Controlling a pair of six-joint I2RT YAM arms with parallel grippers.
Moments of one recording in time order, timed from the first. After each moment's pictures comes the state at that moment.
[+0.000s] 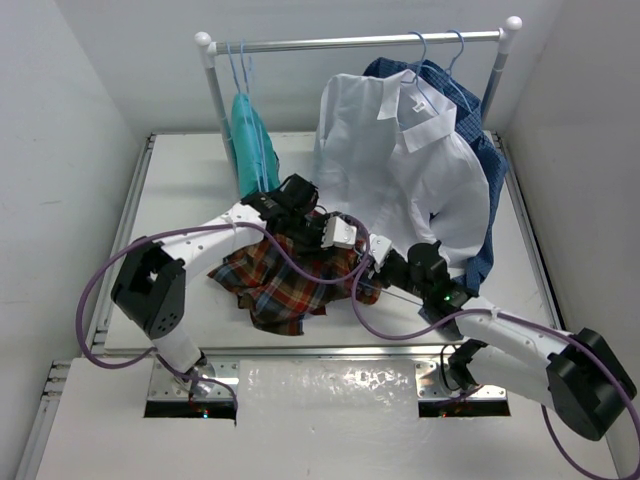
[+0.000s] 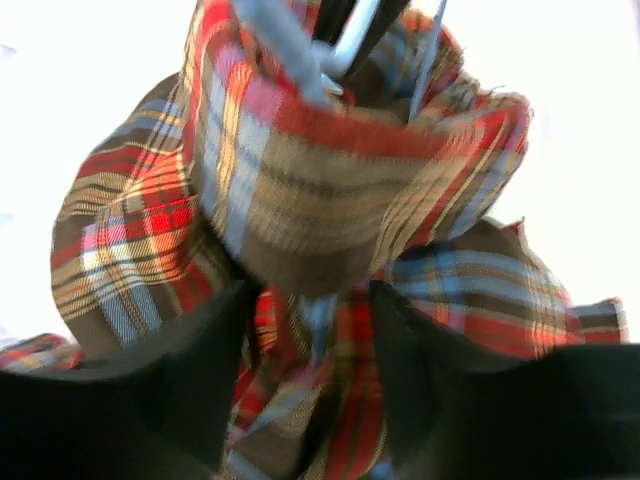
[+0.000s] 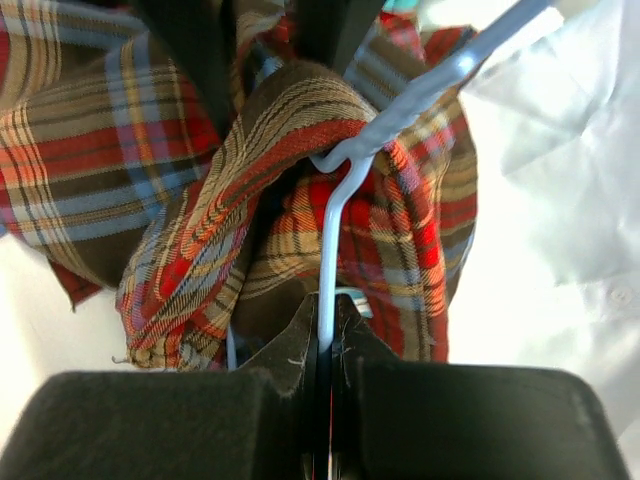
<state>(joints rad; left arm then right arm) -0.63 1.66 1.27 -0.63 0.56 0.95 0.64 1.02 0.31 0.38 -0.22 -0.39</state>
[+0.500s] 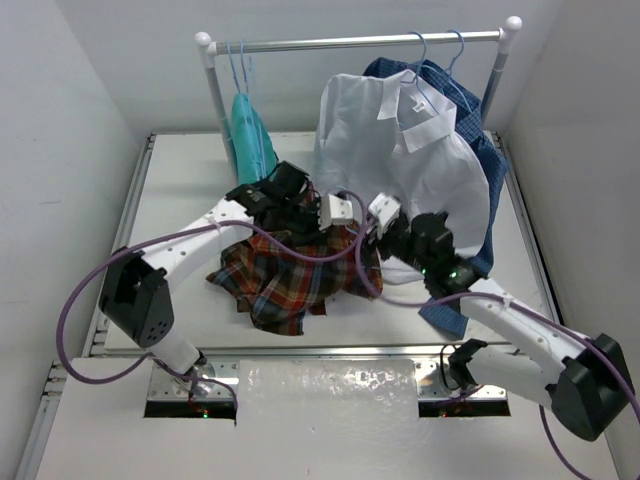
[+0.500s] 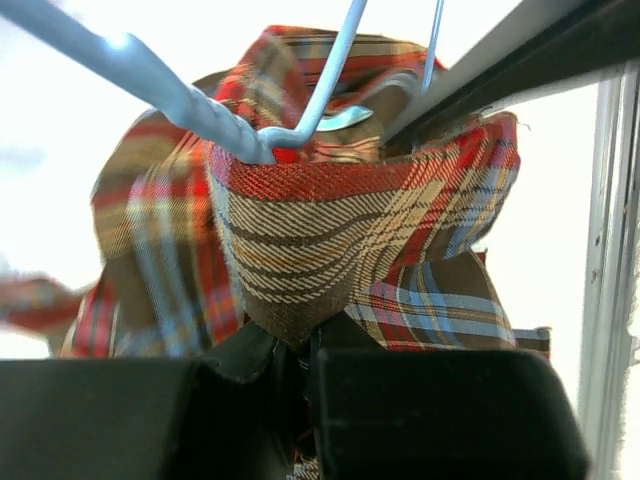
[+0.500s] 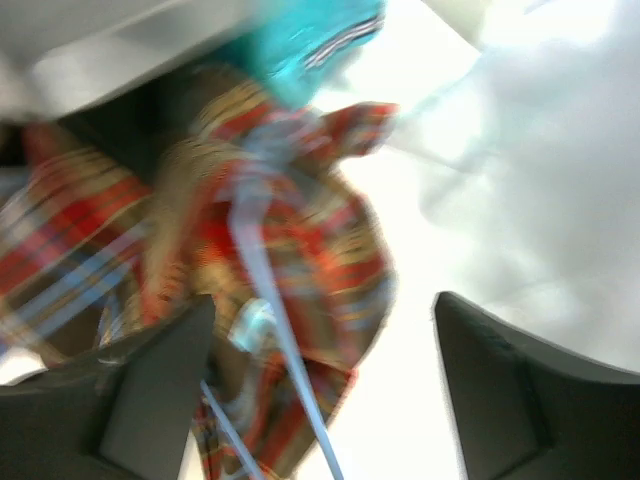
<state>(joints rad) -0.61 1.60 1.33 -0.66 0.55 0.73 0.62 1.04 0.55 0.22 -0.14 -0.30</state>
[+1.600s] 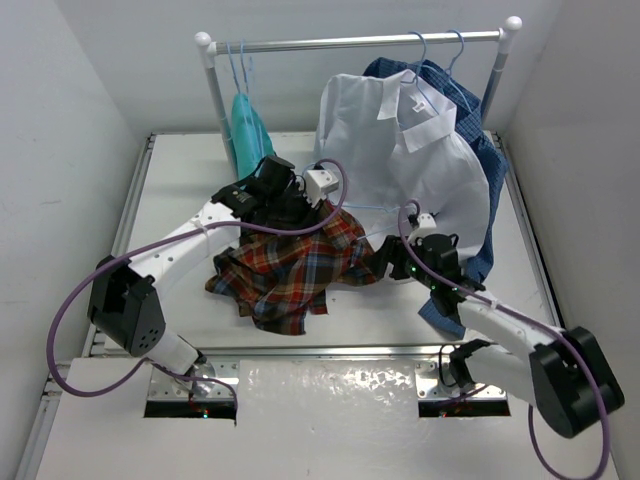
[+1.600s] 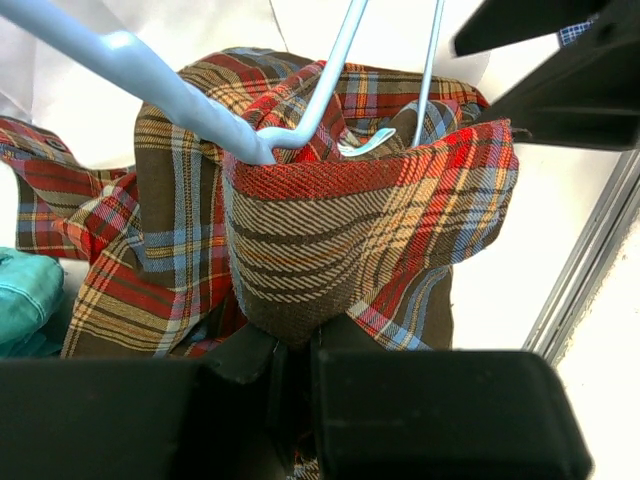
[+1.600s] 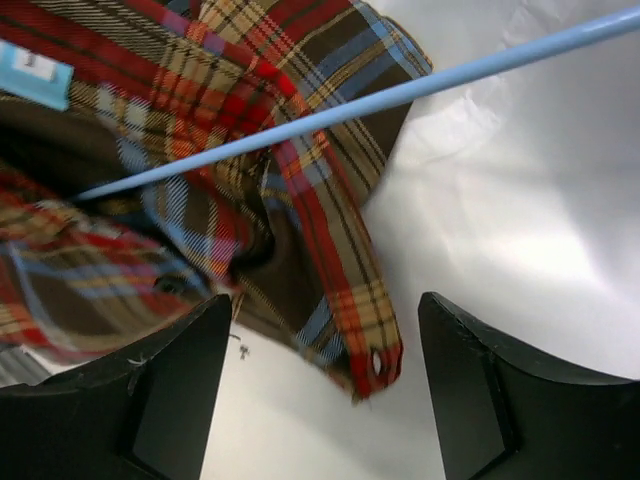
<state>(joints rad) -0.55 1.52 1.28 -0.54 0.40 0.23 0.41 1.06 0.31 0.29 -0.18 0.47</state>
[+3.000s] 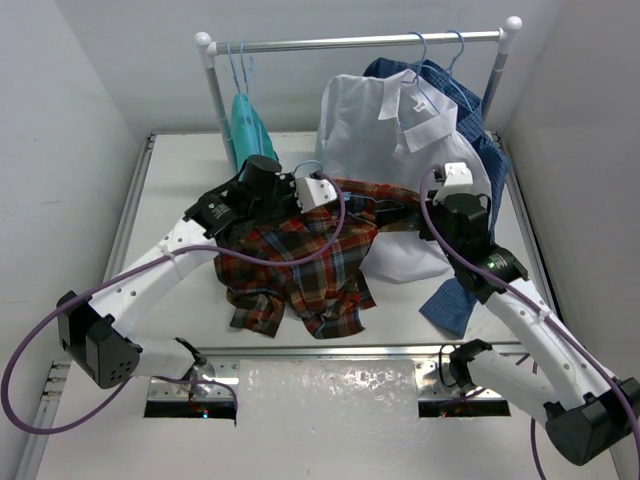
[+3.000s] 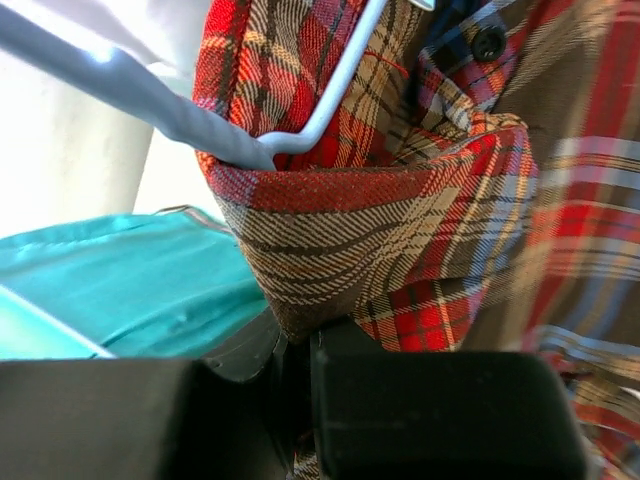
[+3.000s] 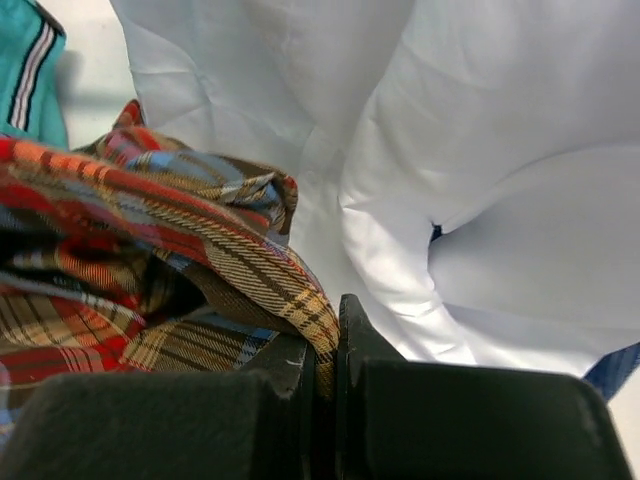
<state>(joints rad) -0.60 1.32 1.27 -0.56 0.07 0.68 0.41 0.92 0.82 -0.30 0.31 0.17</state>
